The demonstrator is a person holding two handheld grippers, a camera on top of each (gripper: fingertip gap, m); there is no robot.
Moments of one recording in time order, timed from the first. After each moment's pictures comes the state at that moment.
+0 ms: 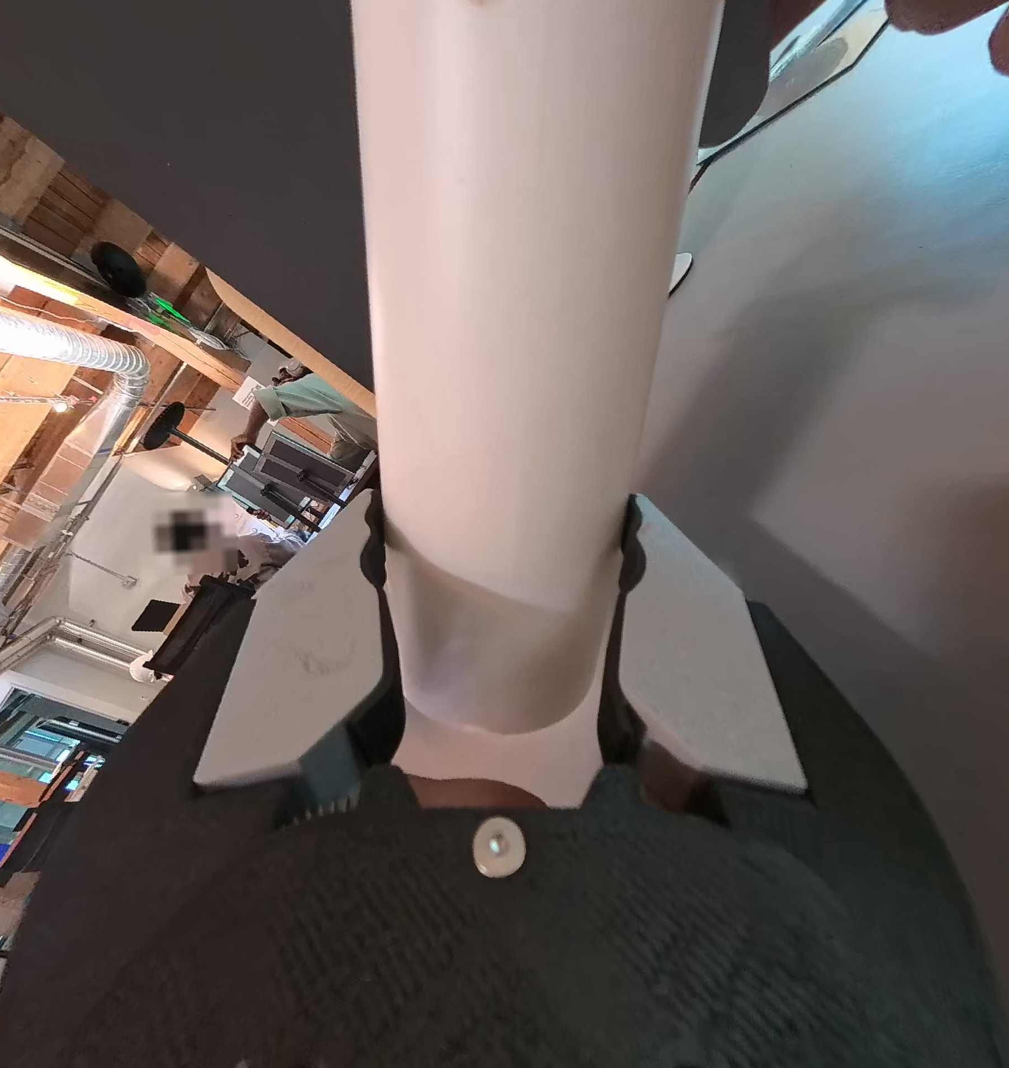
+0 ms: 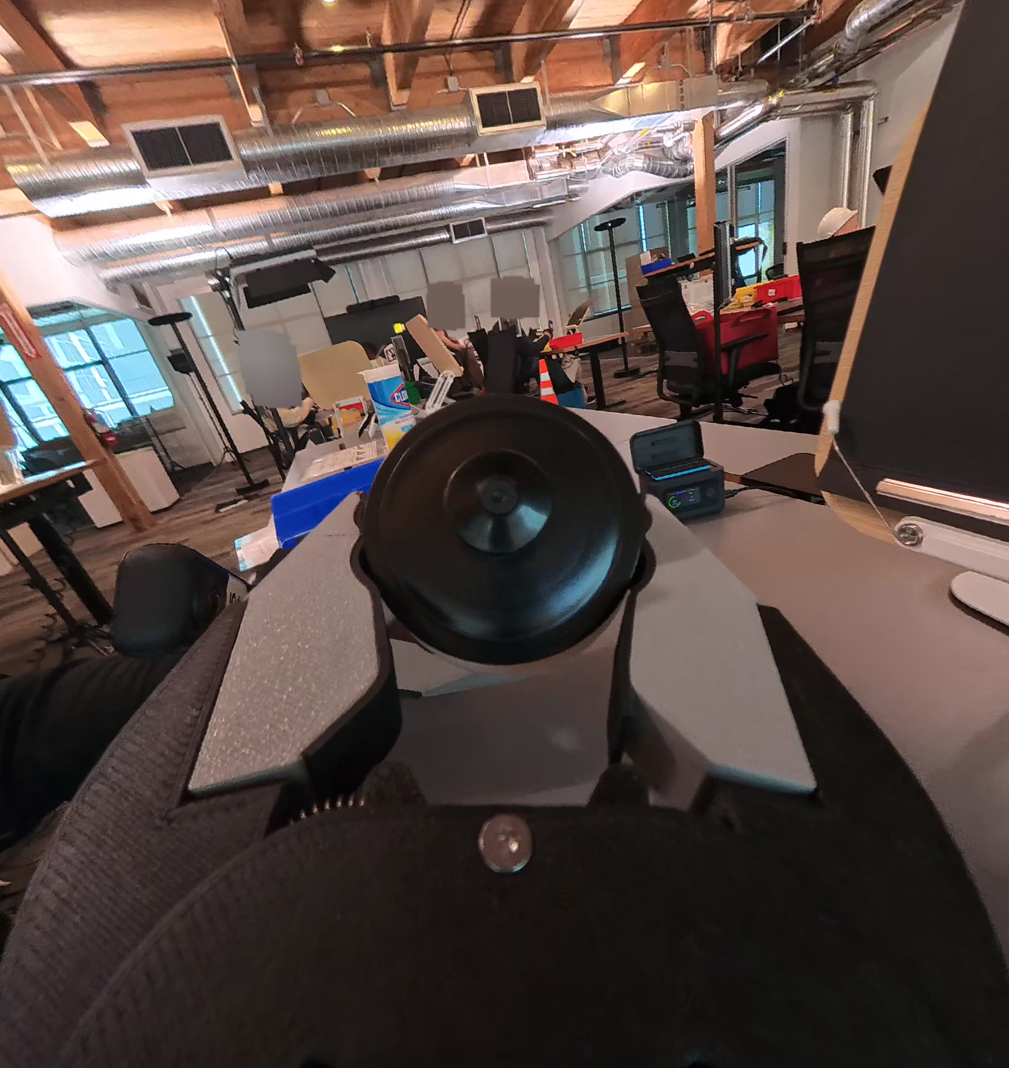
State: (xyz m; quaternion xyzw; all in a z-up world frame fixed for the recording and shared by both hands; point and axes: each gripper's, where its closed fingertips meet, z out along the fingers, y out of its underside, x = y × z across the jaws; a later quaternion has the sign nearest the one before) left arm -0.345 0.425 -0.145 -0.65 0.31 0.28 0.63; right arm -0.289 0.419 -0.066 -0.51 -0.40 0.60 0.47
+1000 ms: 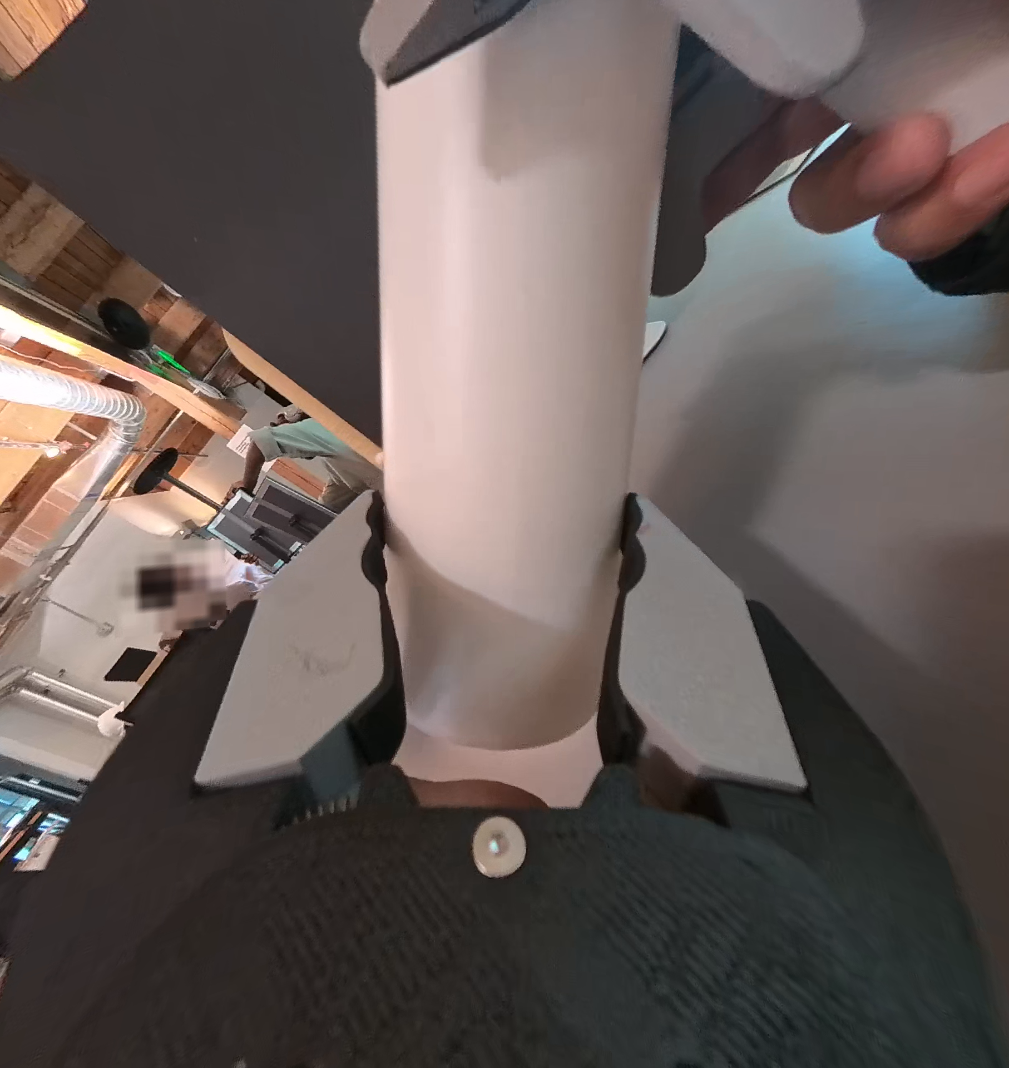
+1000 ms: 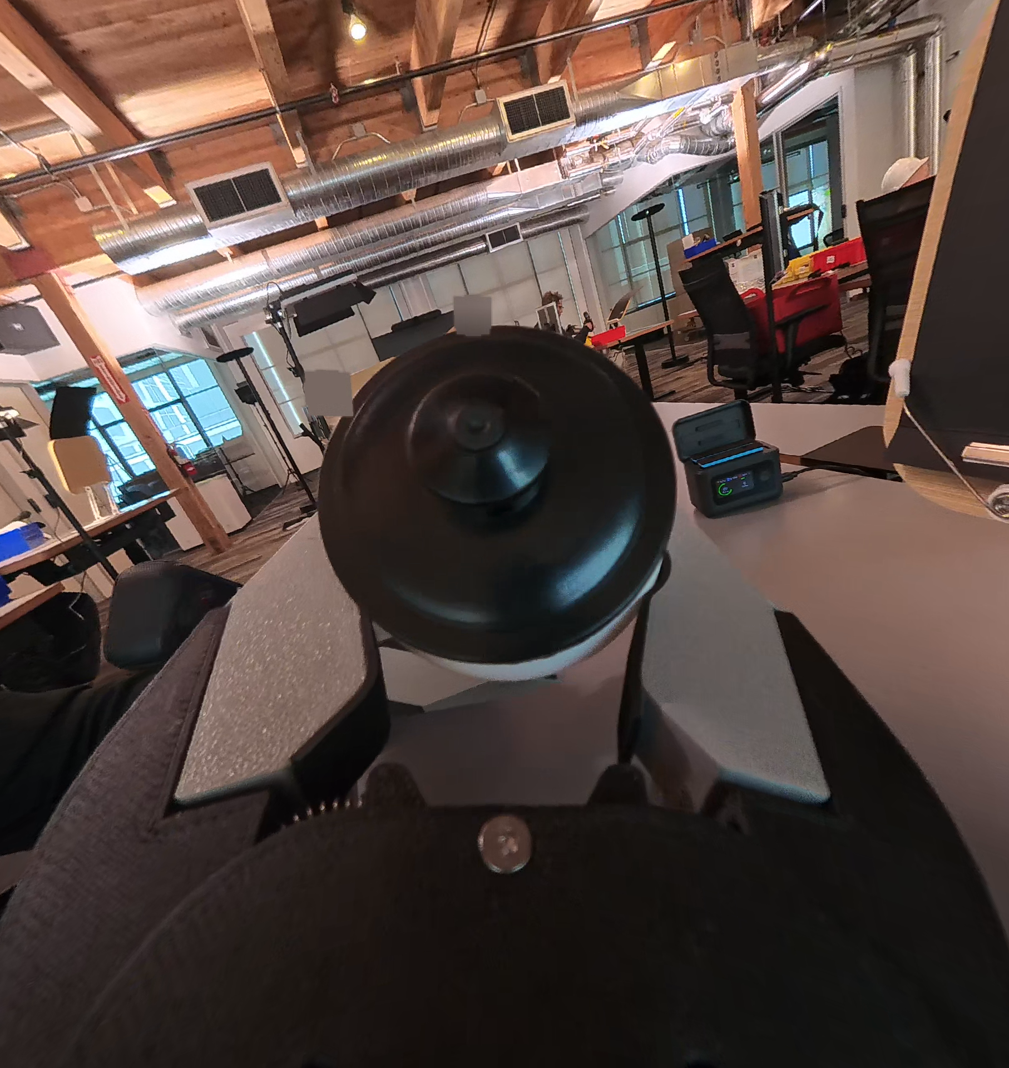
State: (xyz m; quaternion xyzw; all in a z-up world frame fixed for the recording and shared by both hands) left arm -0.329 0.419 -0.133 -0.62 0.32 0.25 0.67; right arm -0.298 0.414 -0.070 -0.51 -0.39 0.64 0.42
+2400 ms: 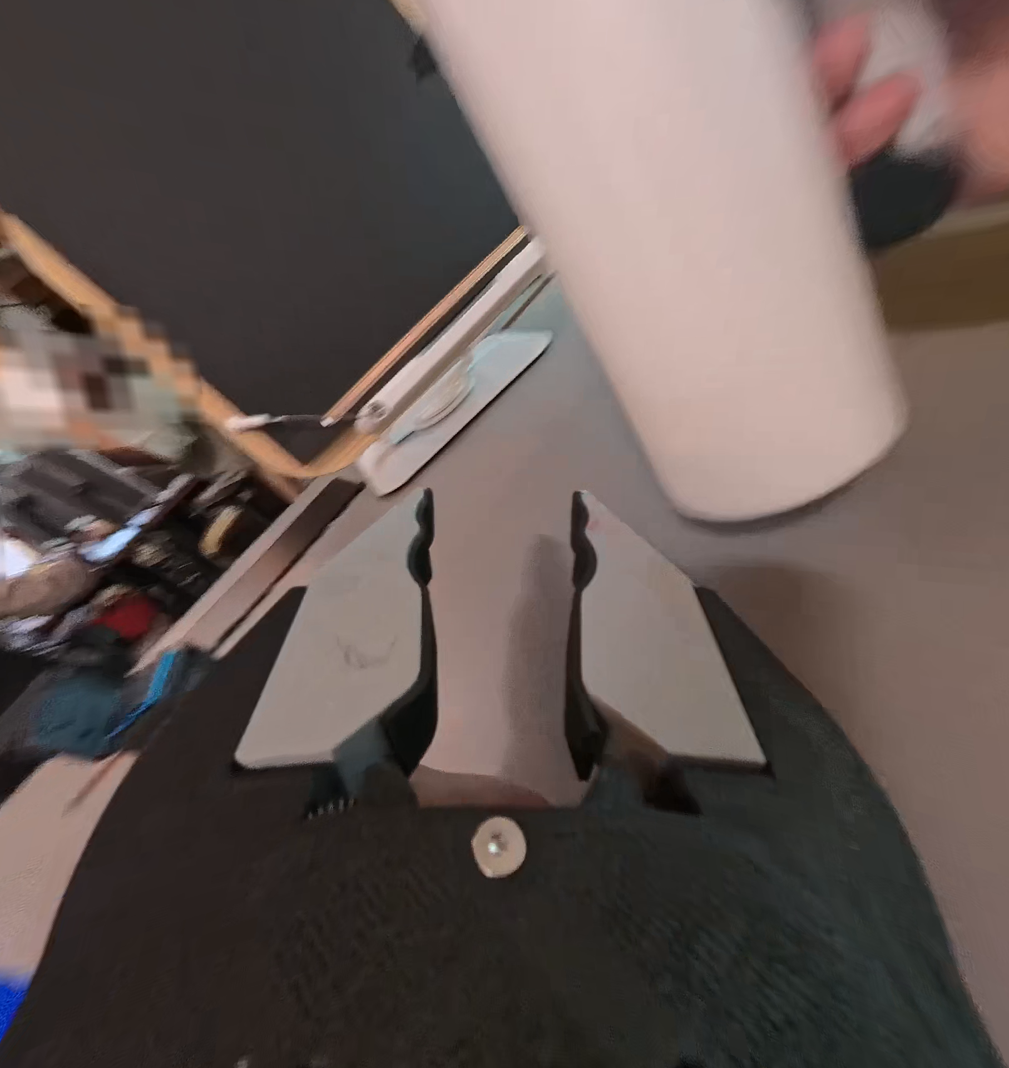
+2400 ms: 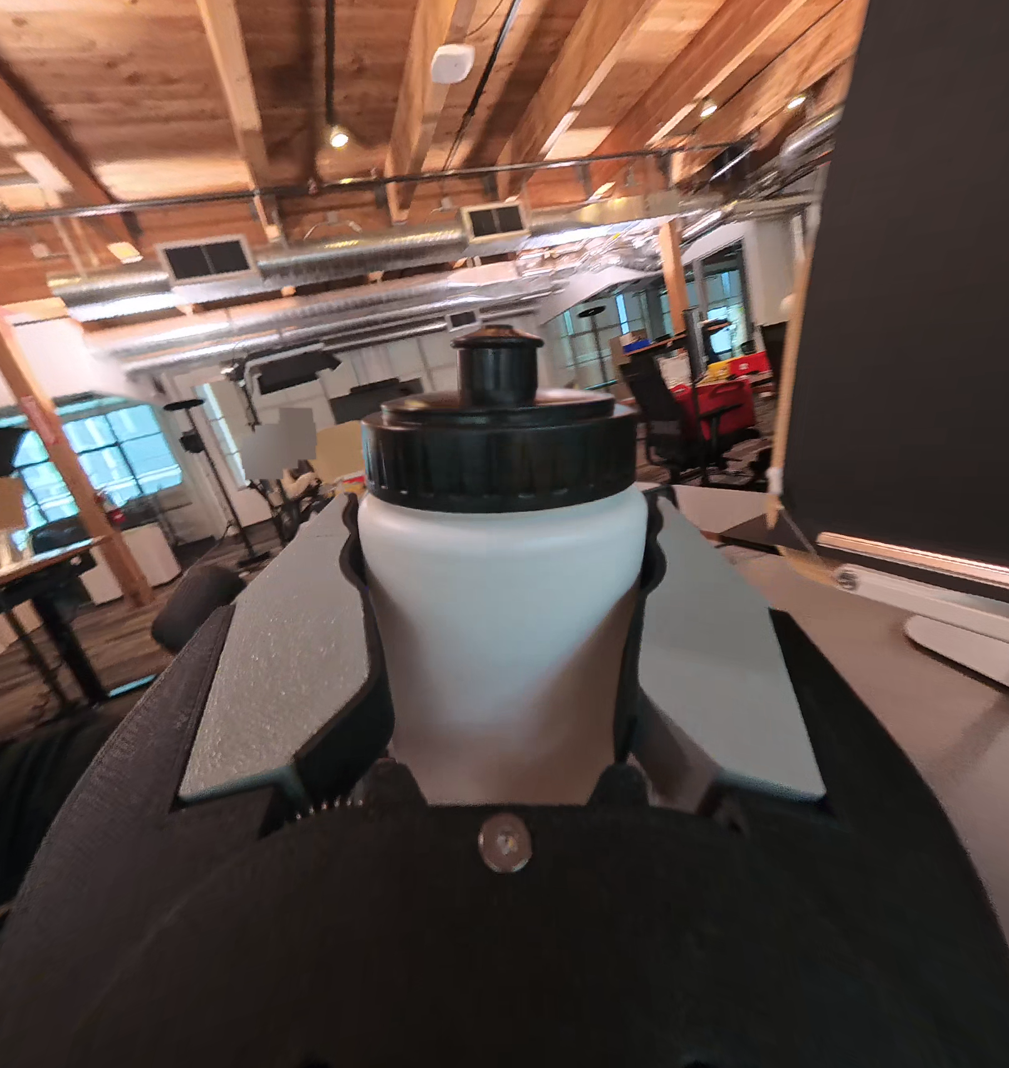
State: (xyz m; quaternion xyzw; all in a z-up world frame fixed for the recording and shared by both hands) left arm -0.310 0.417 -0.159 -0.68 0.32 0.10 0.65; right arm -0.261 0.433 -0.039 -0.48 -0.35 0.63 0.50
